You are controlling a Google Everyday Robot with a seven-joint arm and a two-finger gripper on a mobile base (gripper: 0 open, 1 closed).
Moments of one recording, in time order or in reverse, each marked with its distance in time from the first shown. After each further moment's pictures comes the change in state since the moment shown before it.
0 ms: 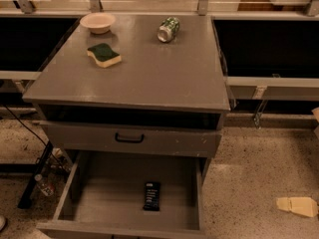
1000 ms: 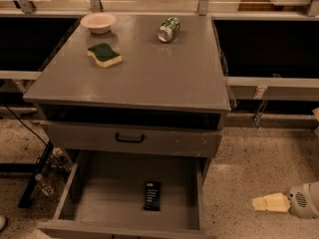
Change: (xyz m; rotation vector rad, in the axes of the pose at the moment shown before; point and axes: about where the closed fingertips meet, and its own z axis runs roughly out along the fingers) arm 0.005 0.065 0.055 -0.246 0.187 -0.151
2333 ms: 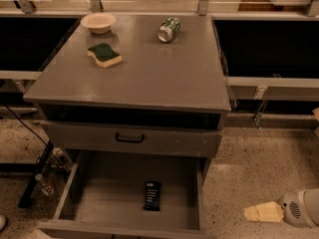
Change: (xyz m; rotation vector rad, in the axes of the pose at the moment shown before) arm 0.013 0.039 -0.002 0.070 -0.056 -0.116
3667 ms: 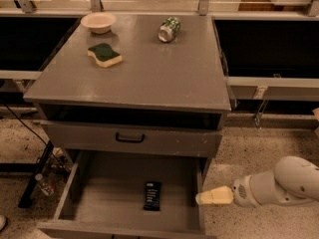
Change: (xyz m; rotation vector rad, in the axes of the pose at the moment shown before) arm -0.050 0.061 0.099 -0.102 0.032 -0.007
